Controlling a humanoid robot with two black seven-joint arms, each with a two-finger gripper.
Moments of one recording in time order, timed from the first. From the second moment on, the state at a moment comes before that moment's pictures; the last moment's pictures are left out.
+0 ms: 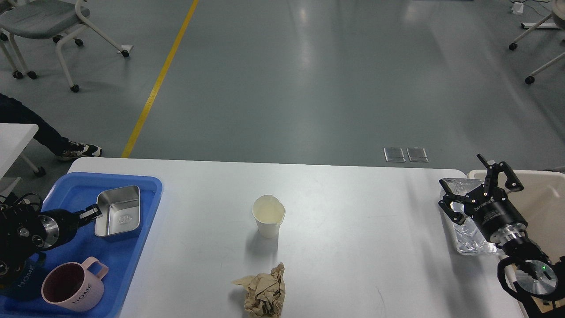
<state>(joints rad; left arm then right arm) -0.65 0.61 -0.28 -0.66 1.07 -0.20 -0.03 0.13 -0.30 1.55 1.04 -0.30 0.45 0.01</state>
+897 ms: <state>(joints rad) -0.68 0.64 -0.71 -0.68 0.13 -0.25 0.03 0.13 -0.30 1.55 1.04 -0.30 0.45 0.01</state>
